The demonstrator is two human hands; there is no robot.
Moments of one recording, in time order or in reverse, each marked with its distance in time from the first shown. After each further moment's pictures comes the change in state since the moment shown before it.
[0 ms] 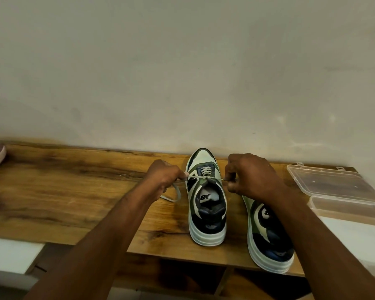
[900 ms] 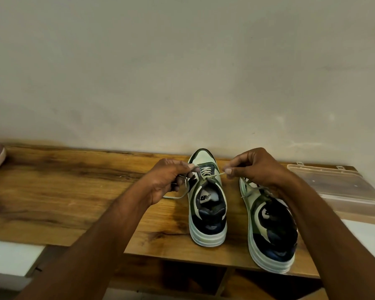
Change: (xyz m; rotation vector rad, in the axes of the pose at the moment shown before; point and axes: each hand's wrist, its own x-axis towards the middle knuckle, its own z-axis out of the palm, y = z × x) left_hand -0.019 0.006 -0.006 -0.224 -0.383 0.133; right_hand -0.001 0.004 -0.023 0.903 -0.082 0.415
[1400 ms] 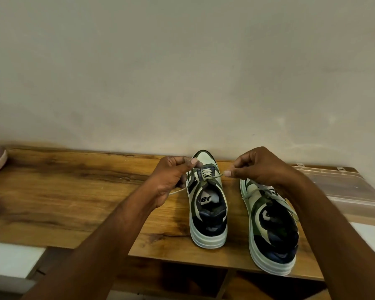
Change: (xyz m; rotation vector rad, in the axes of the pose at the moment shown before) left_hand -0.002 -0.001 0.009 -0.046 0.048 0.192; right_hand -0.002 -0.007 -0.008 -0.077 -0.027 -0.013
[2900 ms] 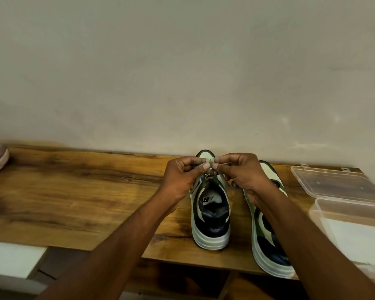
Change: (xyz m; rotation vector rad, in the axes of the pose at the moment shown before) left_hand -0.003 -0.010 0.030 -0.032 0.132 0.171; right_hand 0.009 -0.005 0.058 0.538 0.200 0.020
